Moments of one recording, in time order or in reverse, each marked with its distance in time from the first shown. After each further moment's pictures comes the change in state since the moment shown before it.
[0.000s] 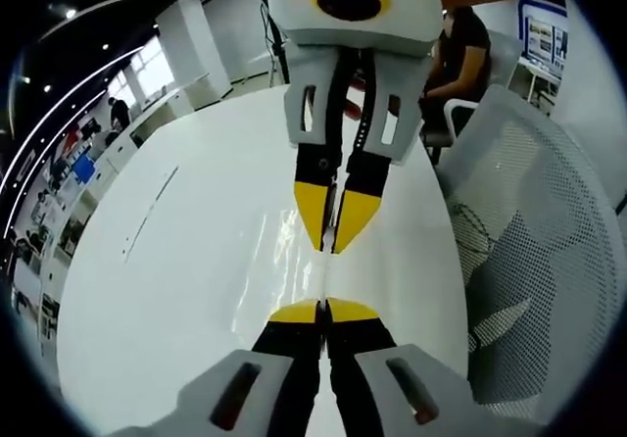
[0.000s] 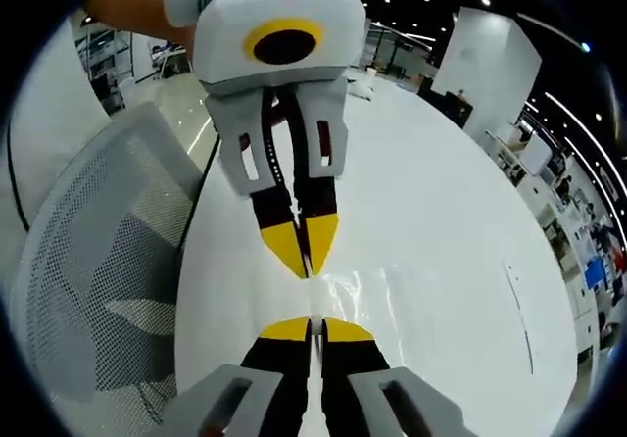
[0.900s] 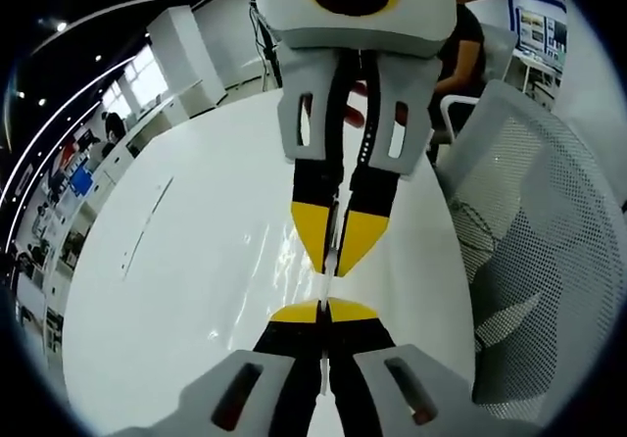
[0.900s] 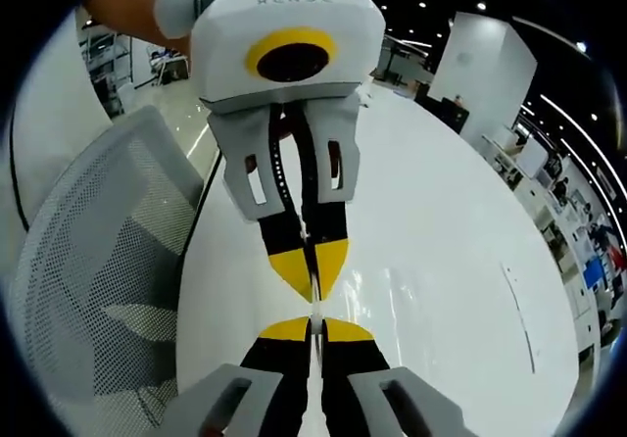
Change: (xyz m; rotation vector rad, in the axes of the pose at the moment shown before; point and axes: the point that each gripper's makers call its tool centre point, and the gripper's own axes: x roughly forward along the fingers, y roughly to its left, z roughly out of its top) left arm 0.010 -0.001 0.009 0.050 0.003 0.000; right arm -0.003 0.002 -0.005 0.004 -0.021 -0.017
